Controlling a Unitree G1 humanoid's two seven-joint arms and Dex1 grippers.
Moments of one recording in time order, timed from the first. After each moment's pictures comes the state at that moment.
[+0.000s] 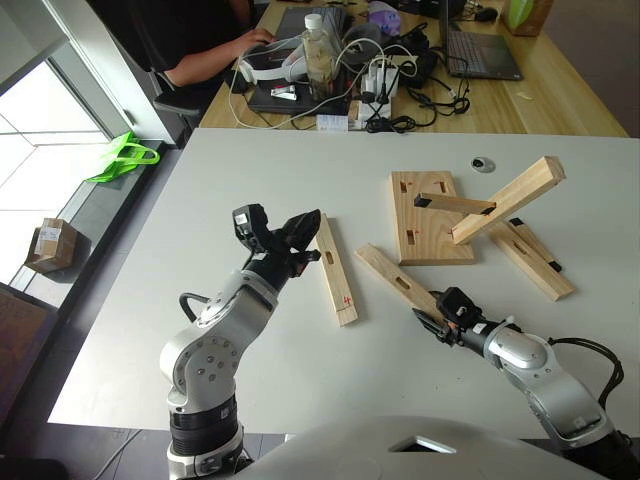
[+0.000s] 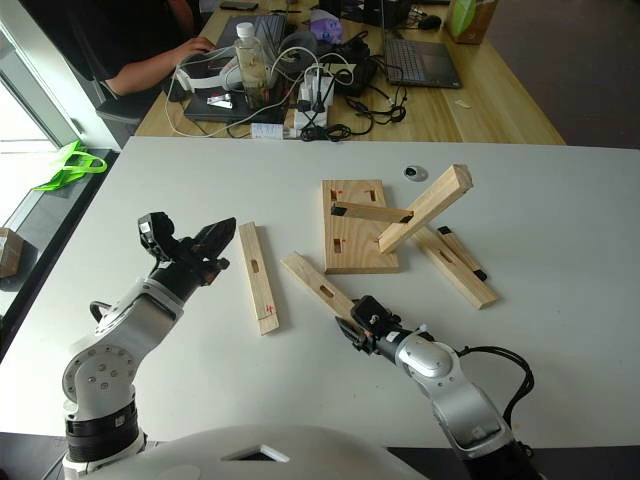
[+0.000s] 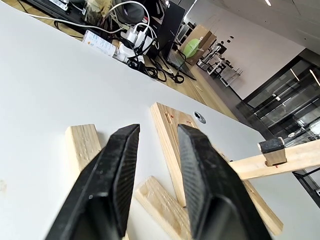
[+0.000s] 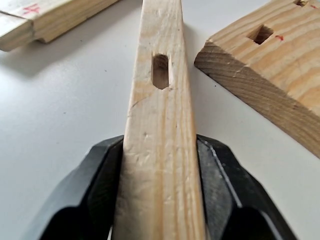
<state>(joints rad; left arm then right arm) 0.05 0.14 0.13 -0.59 -0.93 0.84 0.15 0.25 -0.54 0.34 -0.39 0.09 0.44 0.40</state>
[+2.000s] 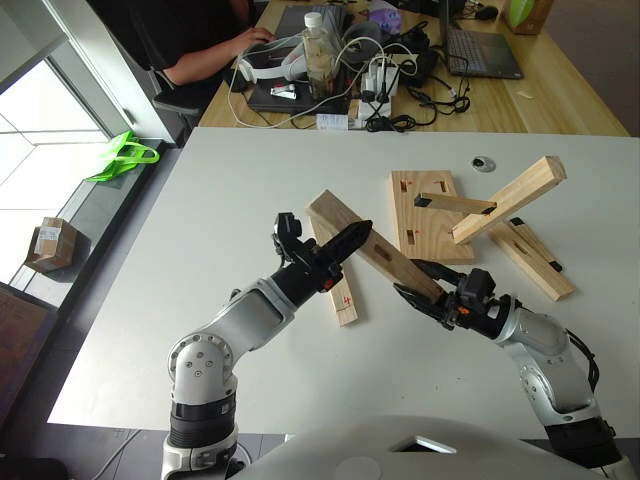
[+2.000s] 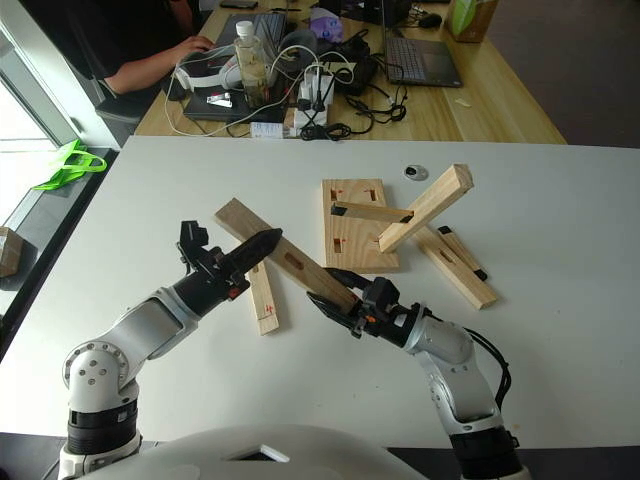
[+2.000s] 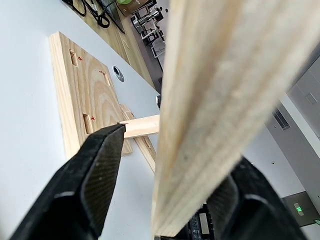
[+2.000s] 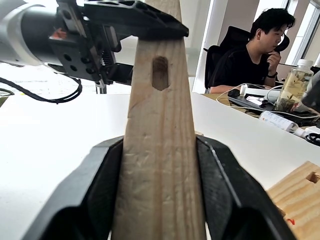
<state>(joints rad) 0.05 0.21 0.05 -0.50 -1.52 0.83 0.17 0.21 -0.40 0.19 -0.26 0.33 -0.13 0.87</state>
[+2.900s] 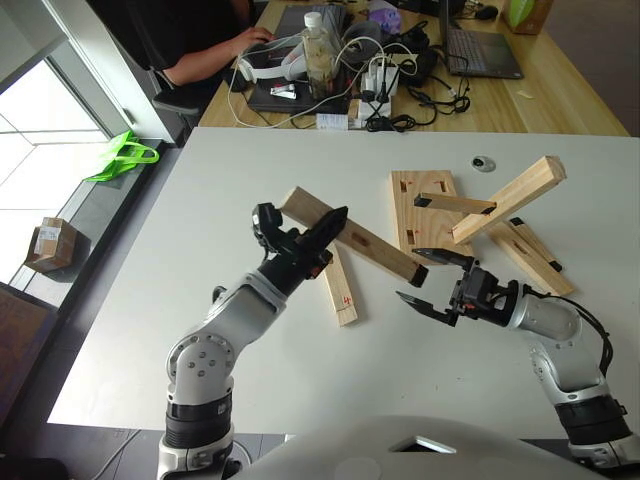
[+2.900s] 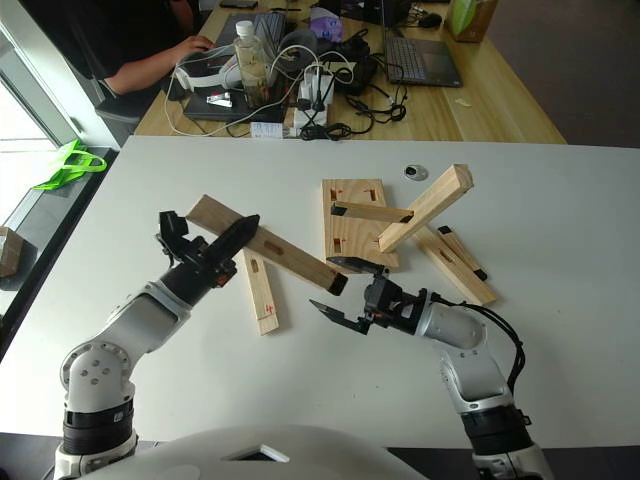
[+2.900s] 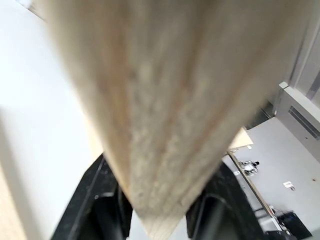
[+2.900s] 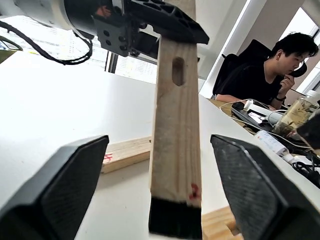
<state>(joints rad) 0.04 0.23 0.11 -0.47 -1.29 0.68 0.10 0.09 -0.50 0.16 -0.12 0.24 -0.23 0.93</state>
